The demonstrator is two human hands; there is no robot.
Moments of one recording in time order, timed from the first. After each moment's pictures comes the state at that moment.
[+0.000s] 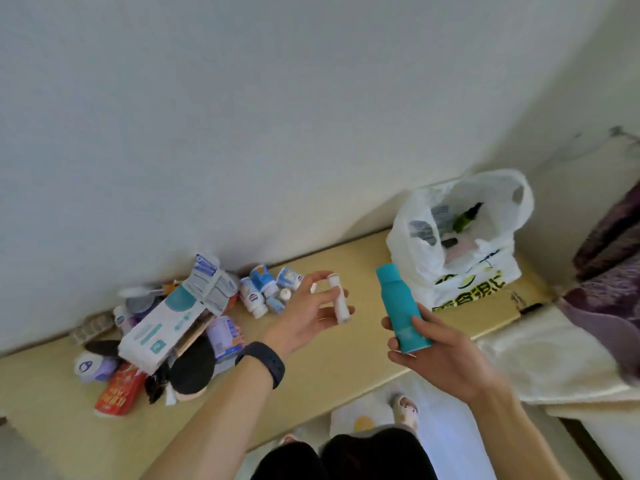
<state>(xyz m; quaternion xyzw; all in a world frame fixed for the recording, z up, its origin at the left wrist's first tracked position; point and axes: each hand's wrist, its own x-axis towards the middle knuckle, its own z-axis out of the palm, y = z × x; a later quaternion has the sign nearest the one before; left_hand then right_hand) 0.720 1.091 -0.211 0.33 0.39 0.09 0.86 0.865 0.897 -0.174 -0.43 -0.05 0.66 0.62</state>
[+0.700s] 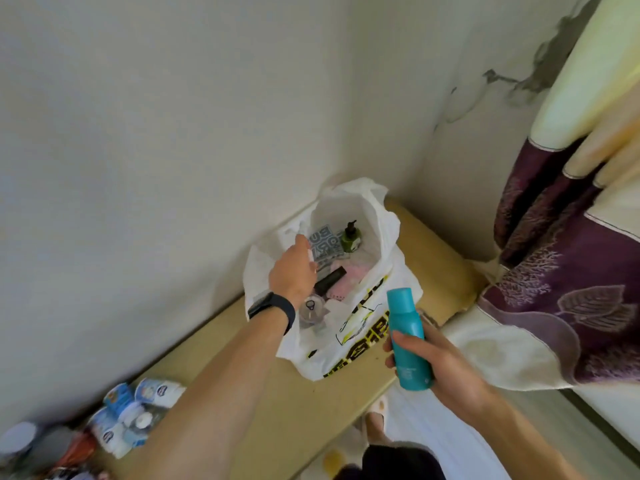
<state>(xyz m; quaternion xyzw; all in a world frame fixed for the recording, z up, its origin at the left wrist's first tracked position) 1.159 1.066 -0.260 0.90 0.36 -0.06 0.24 1.182 0.801 -0.213 -0.60 0.02 0.53 0.61</state>
